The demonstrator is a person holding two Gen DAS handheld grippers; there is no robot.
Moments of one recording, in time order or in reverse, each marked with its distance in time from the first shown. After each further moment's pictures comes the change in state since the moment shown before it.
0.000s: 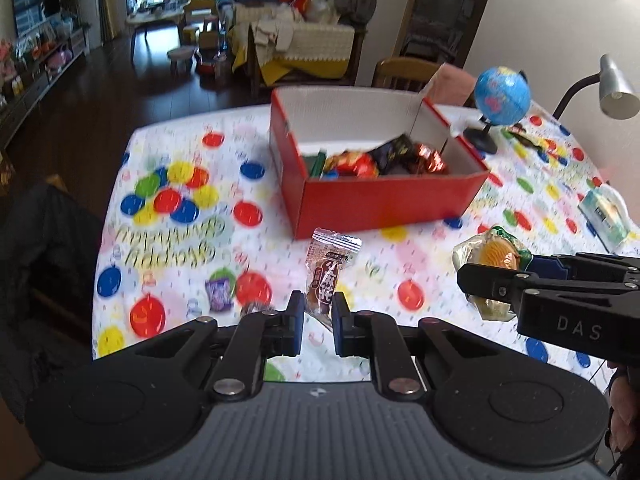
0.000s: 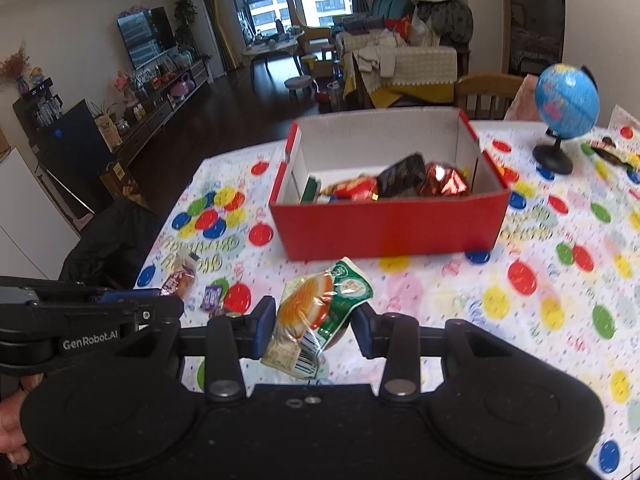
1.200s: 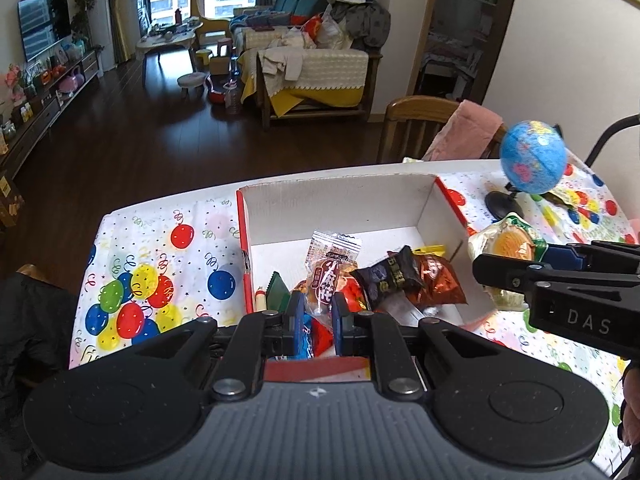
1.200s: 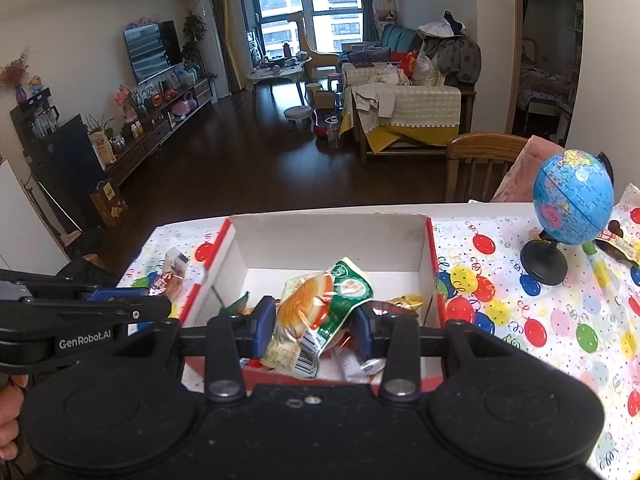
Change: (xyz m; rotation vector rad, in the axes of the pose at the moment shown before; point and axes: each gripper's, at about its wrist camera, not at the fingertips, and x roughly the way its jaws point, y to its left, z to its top) left arm 0.089 -0.051 0.136 -0.009 -0.047 0.080; right arm 0.058 -0.086 0.125 -0.079 -0.067 0.000
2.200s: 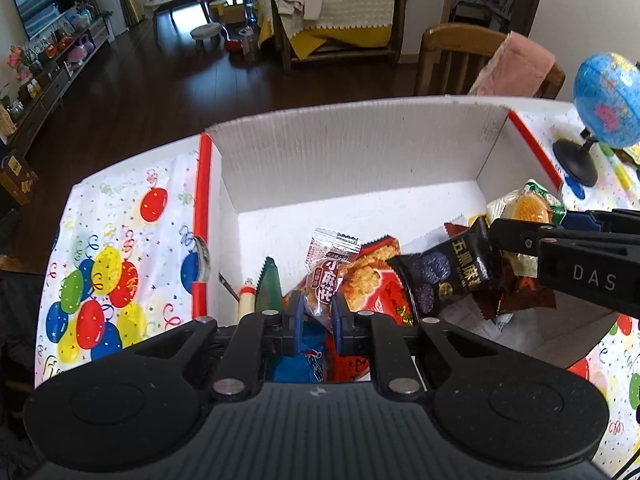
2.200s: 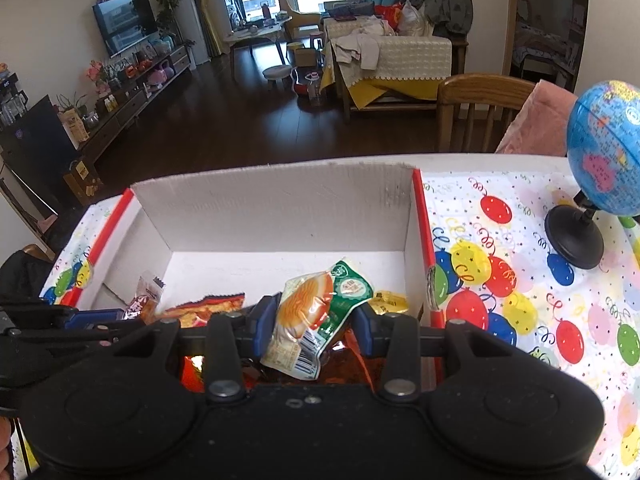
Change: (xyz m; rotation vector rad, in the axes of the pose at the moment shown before) left arm 0.135 -0.015 0.007 0.027 0.177 0.110; right arm 0.125 -0.056 -0.002 0.044 0.124 -0.020
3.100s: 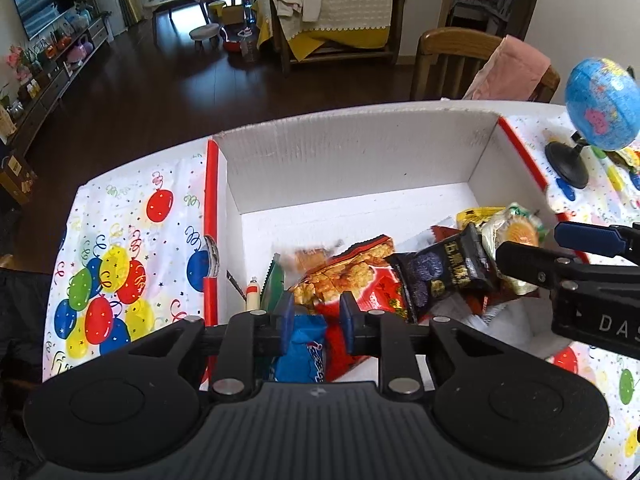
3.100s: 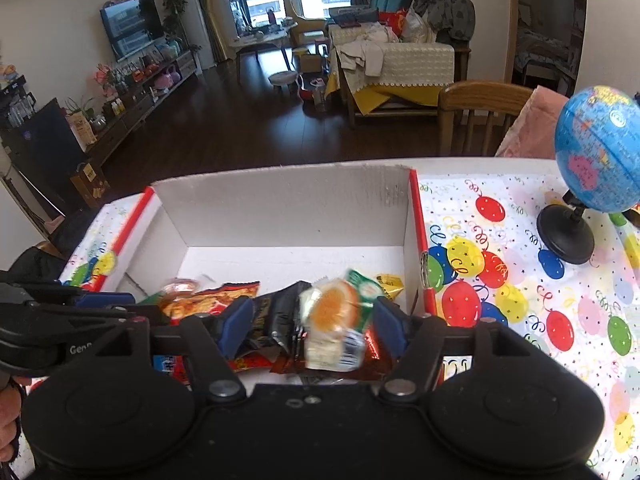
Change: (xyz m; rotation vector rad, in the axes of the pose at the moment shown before) left arm -0.027 0.002 0.000 -0.004 -0.013 -0.016; right arm -0.032 0.002 -0.009 -0.008 -0.026 0.020
